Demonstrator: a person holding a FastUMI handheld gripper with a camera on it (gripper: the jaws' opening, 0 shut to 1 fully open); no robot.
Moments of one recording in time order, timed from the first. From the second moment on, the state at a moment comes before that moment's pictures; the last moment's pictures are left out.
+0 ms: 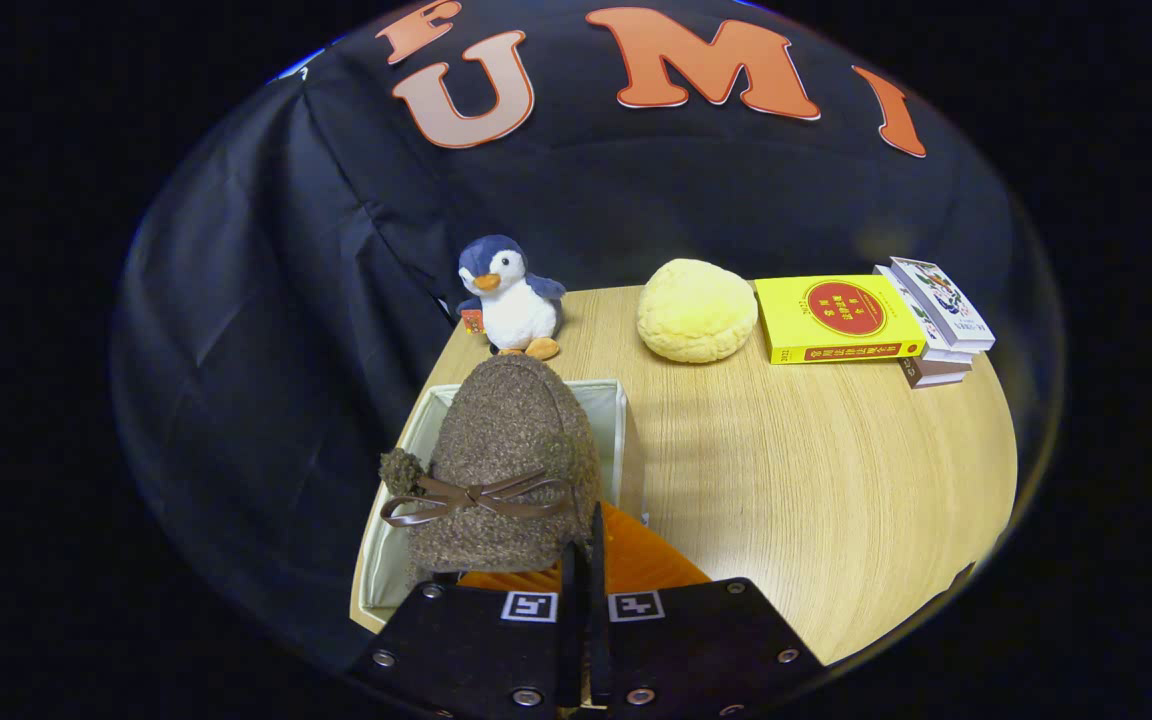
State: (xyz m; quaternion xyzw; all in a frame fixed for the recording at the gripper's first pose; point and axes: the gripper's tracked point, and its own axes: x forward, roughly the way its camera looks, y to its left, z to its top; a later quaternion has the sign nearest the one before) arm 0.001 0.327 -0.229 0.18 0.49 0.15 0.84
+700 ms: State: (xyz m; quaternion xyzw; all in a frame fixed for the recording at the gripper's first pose) arm 0.015 0.312 -0.184 0.19 0.44 0.19 0.86
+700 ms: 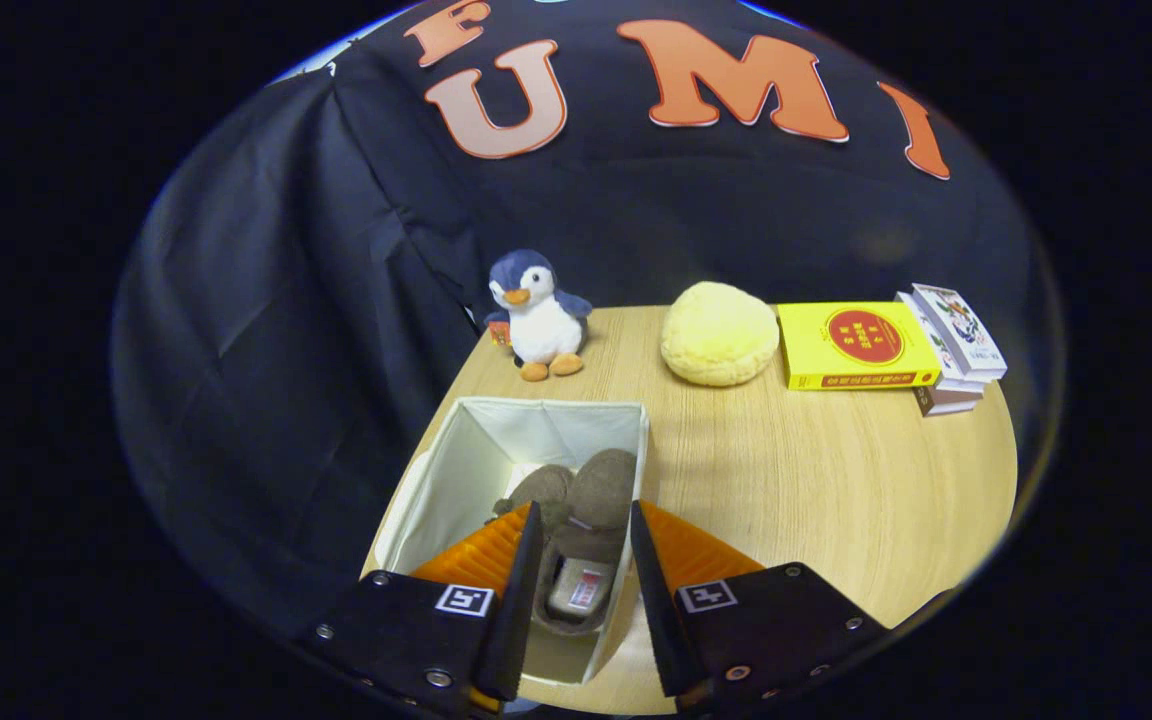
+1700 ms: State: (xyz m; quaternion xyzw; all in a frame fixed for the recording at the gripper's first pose) arm 0.036 0.026 -0.032 0.13 0.14 0.07 0.98
